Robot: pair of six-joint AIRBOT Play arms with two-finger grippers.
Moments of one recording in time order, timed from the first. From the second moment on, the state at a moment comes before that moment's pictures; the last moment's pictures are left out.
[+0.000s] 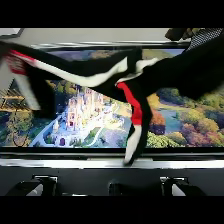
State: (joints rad) left arm -0.03 -1.01 1.48 1.28 -0.92 -1.94; right arm -0.15 -1.13 1.86 -1.24 1.38 1.84
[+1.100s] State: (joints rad) left arm -0.14 -1.43 1.27 1.19 -0.93 -1.91; right arm -0.29 -1.50 1.42 -1.04 1.45 1.47
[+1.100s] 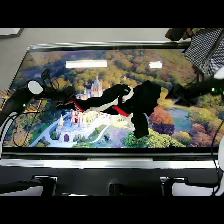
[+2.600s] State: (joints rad) left arm 0.07 -1.13 1.78 1.22 -0.90 -1.86; right arm -0.33 -1.03 2.05 -1.10 1.03 1.69
